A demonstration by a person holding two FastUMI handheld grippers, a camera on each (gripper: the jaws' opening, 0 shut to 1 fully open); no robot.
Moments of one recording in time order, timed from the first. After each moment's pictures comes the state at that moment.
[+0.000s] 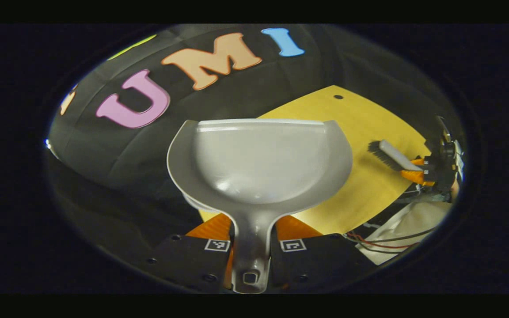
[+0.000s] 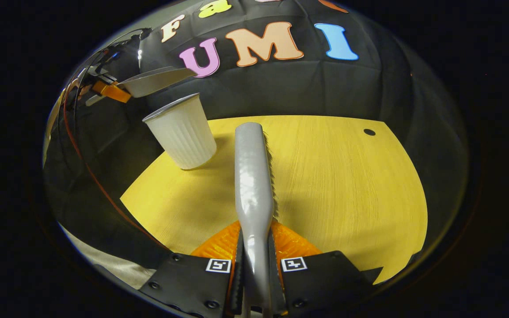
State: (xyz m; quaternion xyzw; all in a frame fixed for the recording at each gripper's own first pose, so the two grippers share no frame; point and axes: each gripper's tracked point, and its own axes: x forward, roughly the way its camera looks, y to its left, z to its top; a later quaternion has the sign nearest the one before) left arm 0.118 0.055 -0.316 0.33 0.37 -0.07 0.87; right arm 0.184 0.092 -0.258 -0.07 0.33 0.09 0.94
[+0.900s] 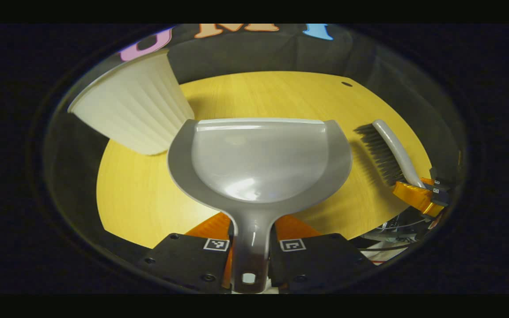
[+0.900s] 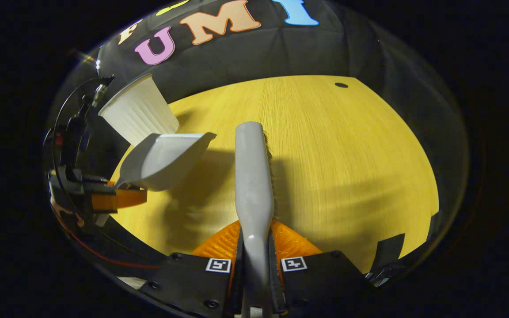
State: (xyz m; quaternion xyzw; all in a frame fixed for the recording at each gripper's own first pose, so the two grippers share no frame) left arm 0.074 0.023 -0.574 0.11 0.44 0.01 0.89; right arm 0.190 0.060 -0.344 -0.02 0.42 -0.01 0.91
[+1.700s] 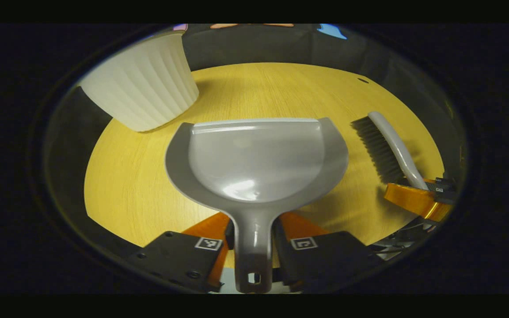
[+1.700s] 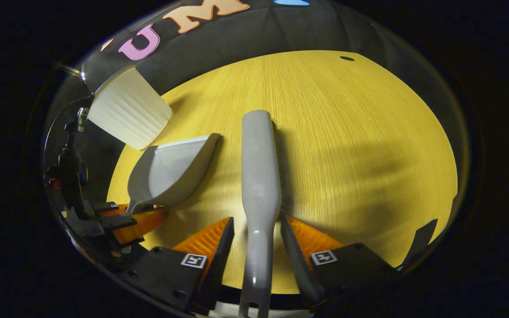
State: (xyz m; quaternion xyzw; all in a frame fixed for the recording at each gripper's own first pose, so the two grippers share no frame) left arm 0.068 0.031 -0.584 0.09 0.44 0.02 0.89; right arm 0.191 0.071 -0.367 0.04 0.47 0.01 0.88
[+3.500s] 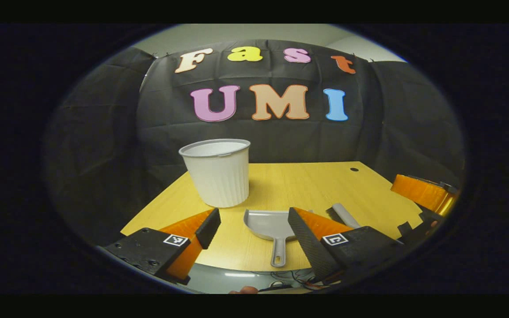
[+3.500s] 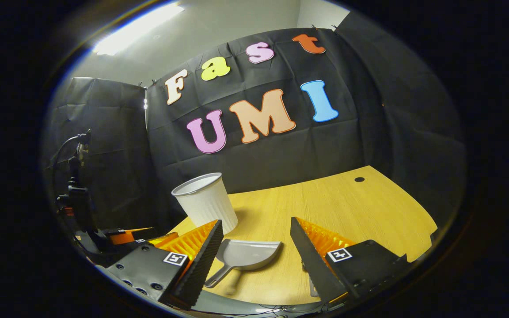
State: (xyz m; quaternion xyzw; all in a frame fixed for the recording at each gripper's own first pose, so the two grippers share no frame) left arm -0.018 0.043 -0.346 0.09 0.06 0.05 0.99; right arm -0.007 0.091 -0.099 0.01 0.07 0.08 0.99
